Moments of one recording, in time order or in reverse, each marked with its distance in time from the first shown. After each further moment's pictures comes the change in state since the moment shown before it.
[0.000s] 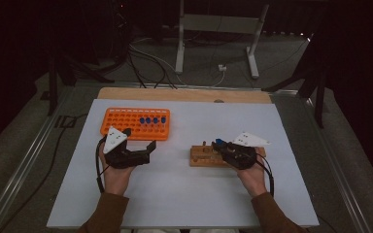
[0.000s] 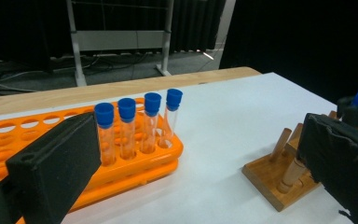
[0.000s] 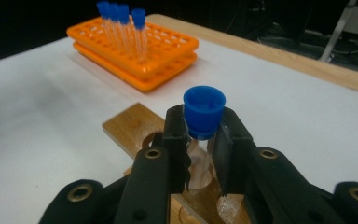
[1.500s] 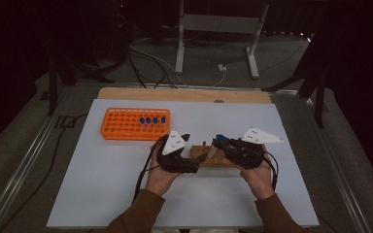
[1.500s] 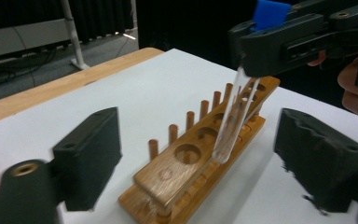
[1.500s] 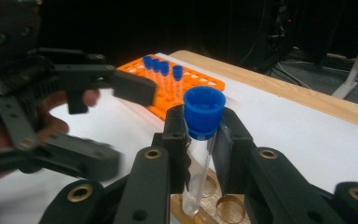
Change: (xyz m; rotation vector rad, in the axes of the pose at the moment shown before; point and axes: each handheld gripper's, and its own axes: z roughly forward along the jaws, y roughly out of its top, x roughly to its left) left arm -0.110 0.012 0.070 0.095 -0.318 0.196; right arm 0.016 0.036 -0.033 -0.085 0.096 0.011
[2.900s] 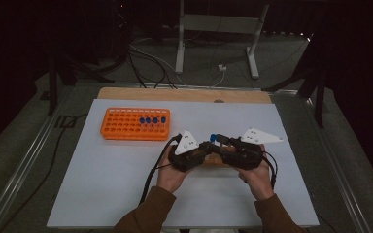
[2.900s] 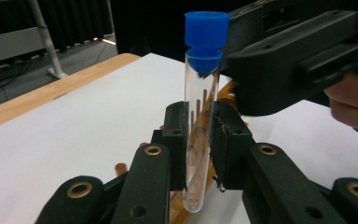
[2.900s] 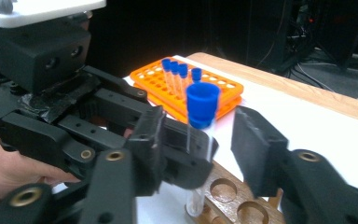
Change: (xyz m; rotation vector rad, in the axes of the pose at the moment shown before) left arm -0.005 0.004 0.020 -0.015 -0.072 0.039; right arm 0.001 0.001 0.000 -0.011 0.069 0.022
